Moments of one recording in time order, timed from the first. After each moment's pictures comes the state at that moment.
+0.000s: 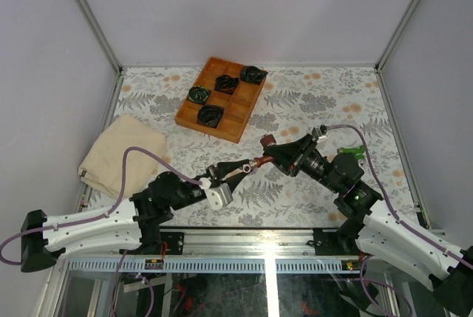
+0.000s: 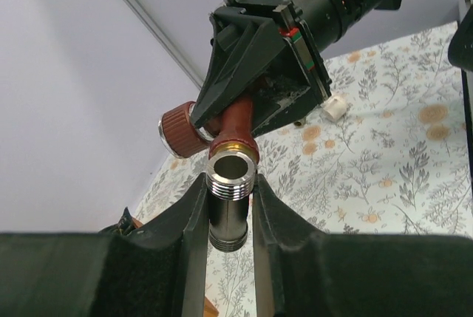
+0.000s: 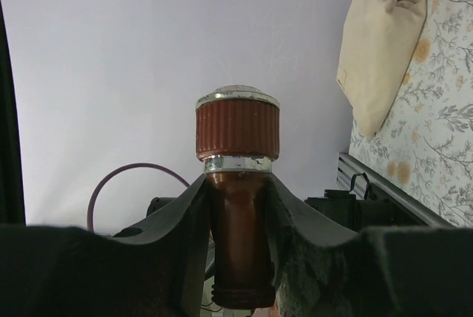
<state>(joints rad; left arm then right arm) -1.20 0.76 0.51 0.39 0.03 0.57 0.76 0.68 0.44 0.28 -0.16 1.55</state>
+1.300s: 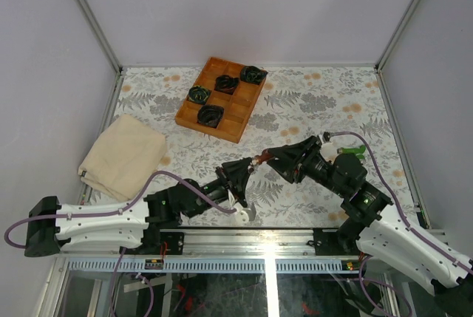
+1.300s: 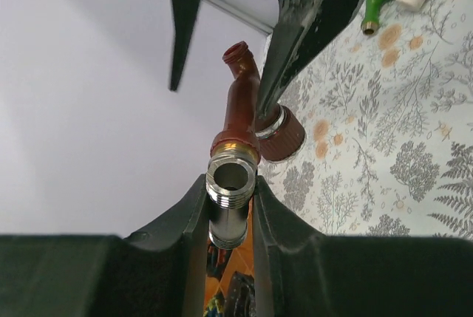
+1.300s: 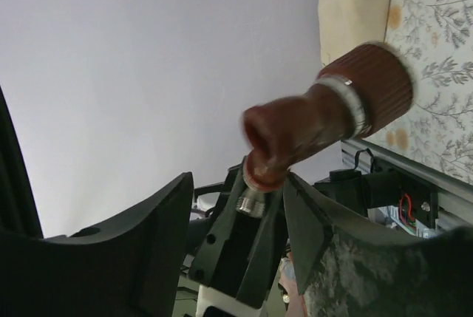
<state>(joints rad) -1.33 0.89 0.51 0.40 -0.24 1.04 0.76 0.61 0.50 0.01 -0.13 1.67</state>
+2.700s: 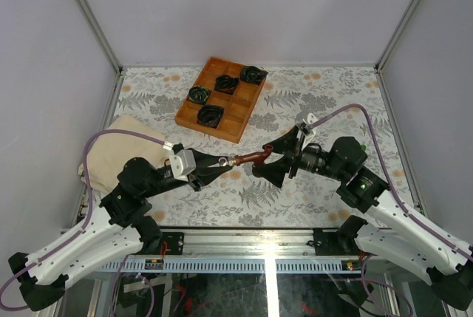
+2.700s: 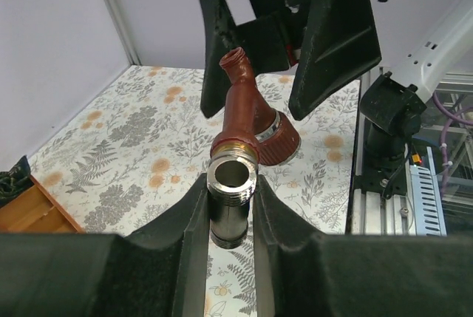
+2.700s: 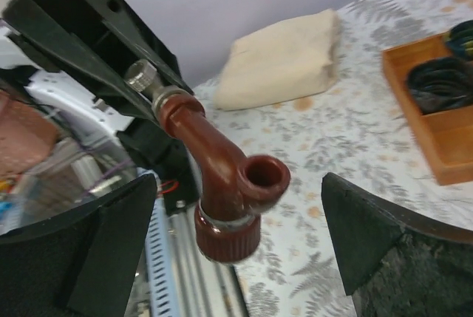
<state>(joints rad) -0.86 0.56 0.61 0.10 0.38 0.07 0.77 0.75 0.70 0.06 -0.44 0.34</state>
